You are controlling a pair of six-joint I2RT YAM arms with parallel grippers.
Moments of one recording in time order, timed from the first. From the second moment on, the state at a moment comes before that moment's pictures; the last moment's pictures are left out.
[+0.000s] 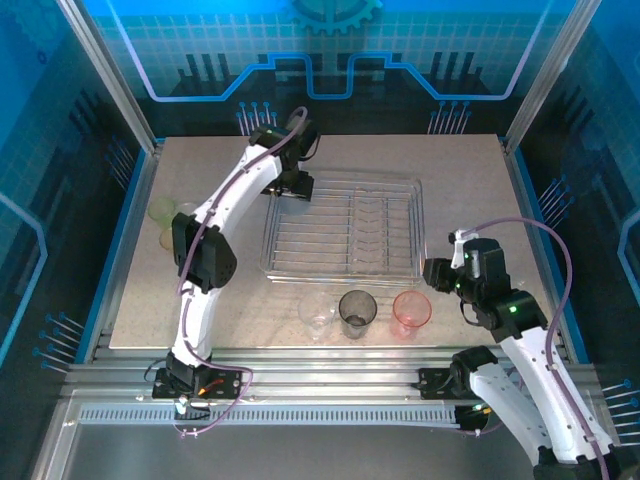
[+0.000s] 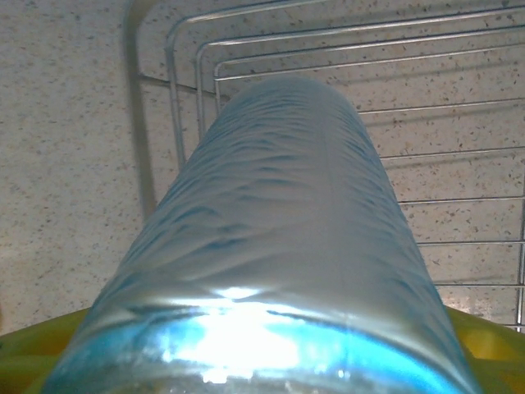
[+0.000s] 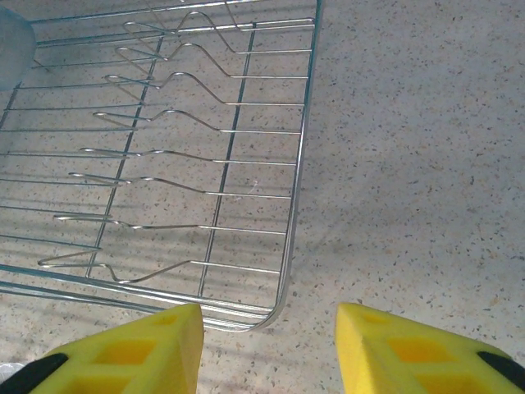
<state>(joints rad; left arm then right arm) -0.44 2.19 2.26 -1.41 -0.17 -0.34 0.25 0.64 0.70 -0.80 0.00 0.30</state>
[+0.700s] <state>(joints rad) -0.41 2.30 2.38 -1.44 -0.13 -0.32 0.25 0.64 0.69 -0.79 0.00 0.29</state>
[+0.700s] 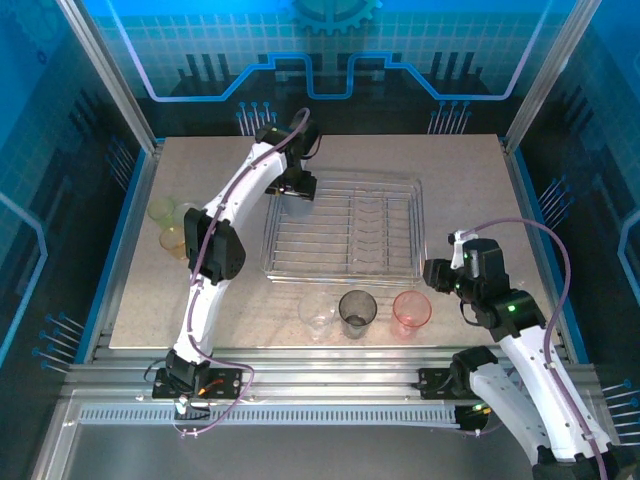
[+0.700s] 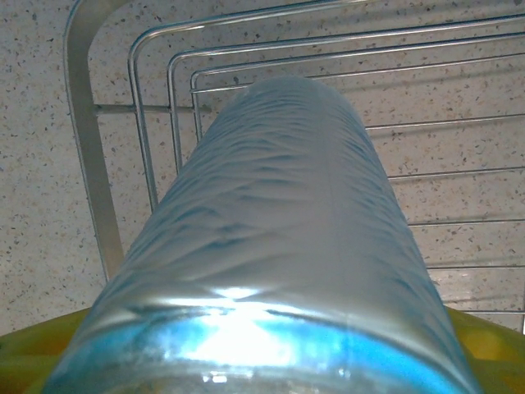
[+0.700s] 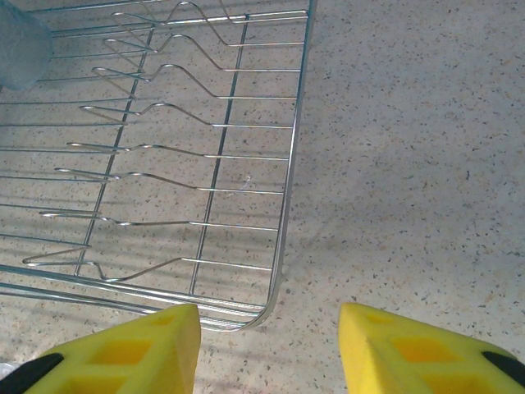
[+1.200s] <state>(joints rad) -0.40 2.32 2.40 -1.47 -0.14 -0.32 0.25 0.65 0.69 -0.77 0.01 0.29</state>
